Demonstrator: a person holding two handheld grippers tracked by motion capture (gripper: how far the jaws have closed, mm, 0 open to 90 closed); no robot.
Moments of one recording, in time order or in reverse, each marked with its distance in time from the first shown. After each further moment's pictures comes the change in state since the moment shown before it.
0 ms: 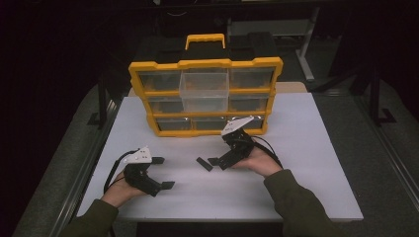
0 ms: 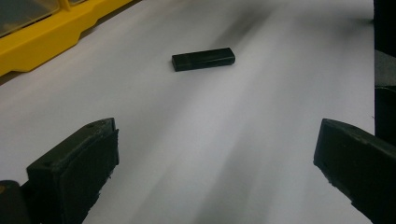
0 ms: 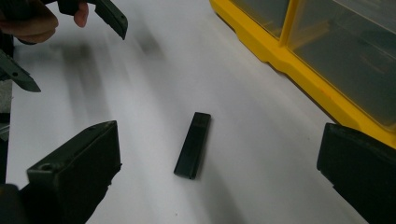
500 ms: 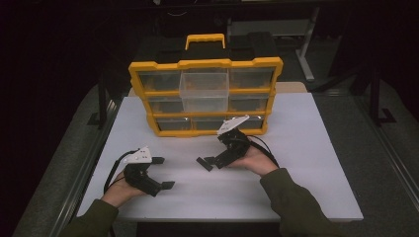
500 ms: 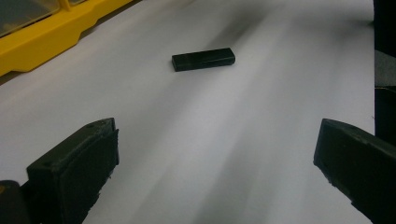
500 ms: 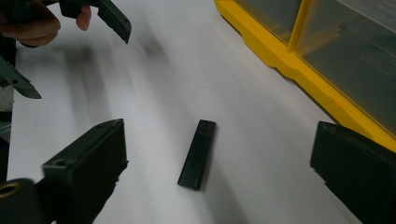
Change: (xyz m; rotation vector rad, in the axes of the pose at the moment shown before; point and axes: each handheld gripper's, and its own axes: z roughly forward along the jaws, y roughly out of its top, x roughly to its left) left arm 0.000 0.000 0.000 -0.001 0.001 -0.001; right arm 0.002 0.006 0.008 0.006 0.015 -0.004
